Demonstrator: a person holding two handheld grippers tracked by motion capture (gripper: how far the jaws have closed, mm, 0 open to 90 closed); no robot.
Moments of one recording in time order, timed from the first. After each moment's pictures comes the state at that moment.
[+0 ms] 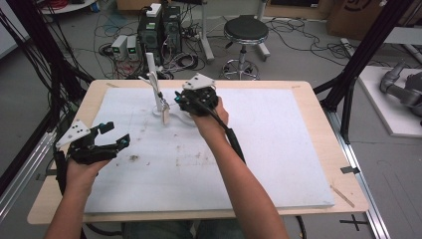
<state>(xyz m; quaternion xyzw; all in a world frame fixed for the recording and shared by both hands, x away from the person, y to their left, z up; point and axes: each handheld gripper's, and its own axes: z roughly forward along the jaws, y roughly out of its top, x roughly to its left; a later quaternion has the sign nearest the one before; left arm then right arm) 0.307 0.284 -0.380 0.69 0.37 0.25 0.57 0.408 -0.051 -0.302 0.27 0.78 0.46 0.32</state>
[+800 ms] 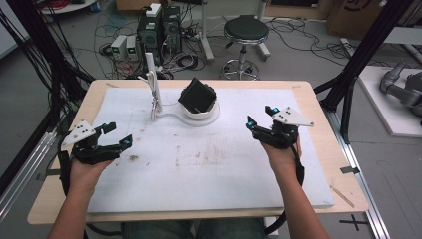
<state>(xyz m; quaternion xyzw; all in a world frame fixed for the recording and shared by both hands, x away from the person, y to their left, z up) 0.307 0.276 -0.381 0.69 0.37 0.25 0.56 0.337 -0.240 -0.343 0.38 0.71 0.49 0.33</state>
